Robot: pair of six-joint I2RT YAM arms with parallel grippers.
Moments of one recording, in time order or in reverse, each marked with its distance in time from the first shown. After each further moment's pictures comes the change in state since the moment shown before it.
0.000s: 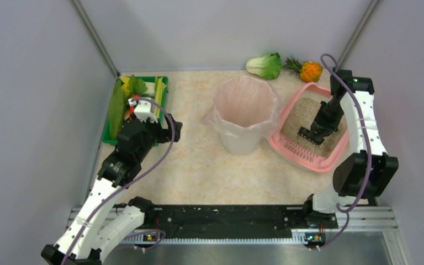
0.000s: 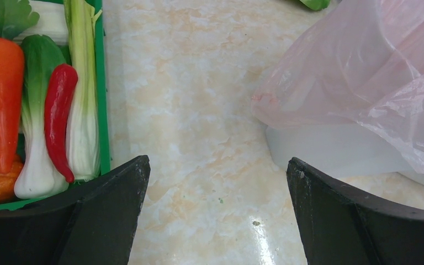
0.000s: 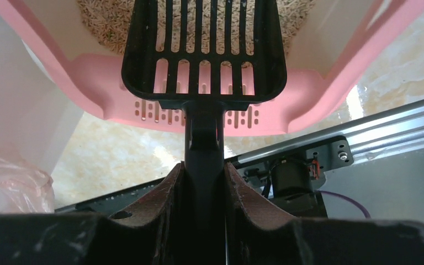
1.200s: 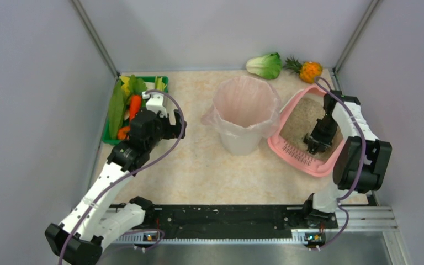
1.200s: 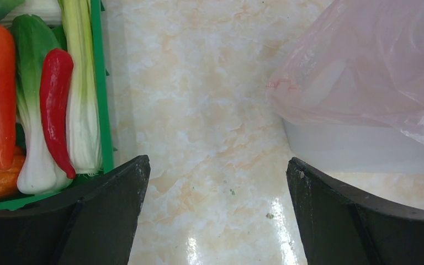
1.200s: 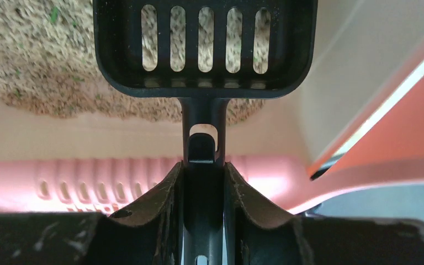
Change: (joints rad) left arm -0.033 0.162 0.056 -0.028 -0.042 0.032; right arm -0.057 0.098 -0.325 0.256 0.041 -0.023
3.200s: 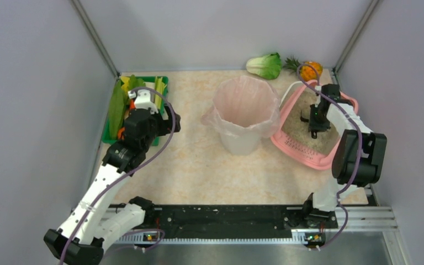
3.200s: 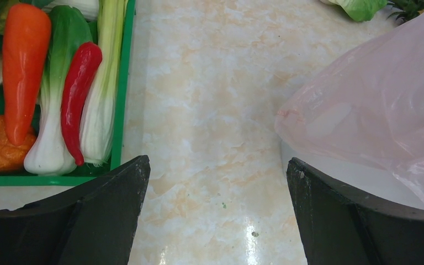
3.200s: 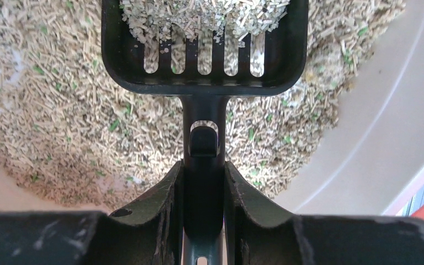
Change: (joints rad) left arm 0.035 -0.016 0.040 -0.031 -0.089 -0.143; right arm 0.032 0.079 -0.051 0.576 0.029 -0.376
